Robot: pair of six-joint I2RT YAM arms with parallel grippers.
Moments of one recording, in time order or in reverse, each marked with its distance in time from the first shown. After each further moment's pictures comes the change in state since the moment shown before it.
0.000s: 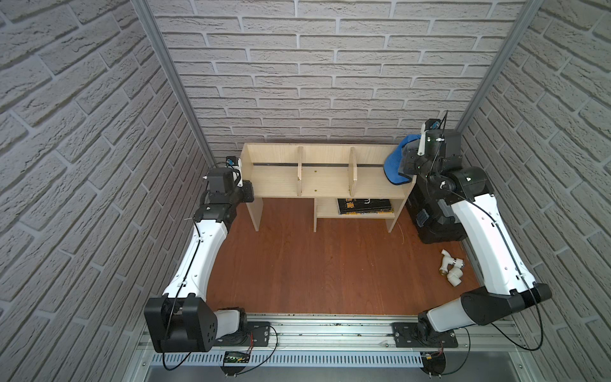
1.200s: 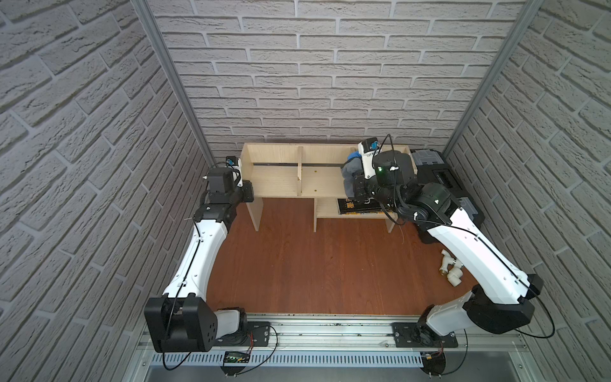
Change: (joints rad) left arm 0.000 0.000 0.000 0.001 0.001 0.000; right arm 0.459 0.040 0.032 0.025 -0.011 0.049
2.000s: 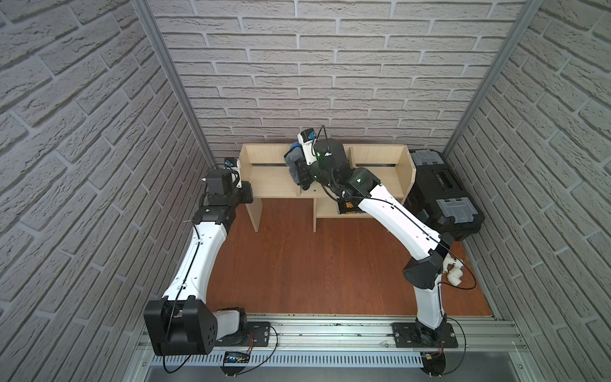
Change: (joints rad) left arm 0.014 -0.017 -0.022 0.016 0.007 -0.002; right arm 0.058 0.477 0.317 0.248 -0.164 -0.057
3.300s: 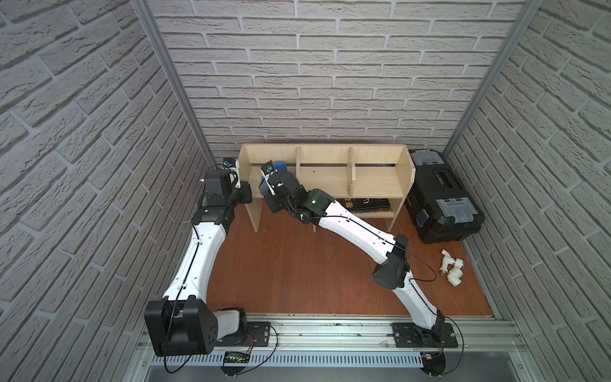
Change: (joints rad) left arm 0.018 -0.002 -0.010 0.014 0.026 -0.001; right arm 0.167 0.287 0.172 -0.072 0.138 -0.044
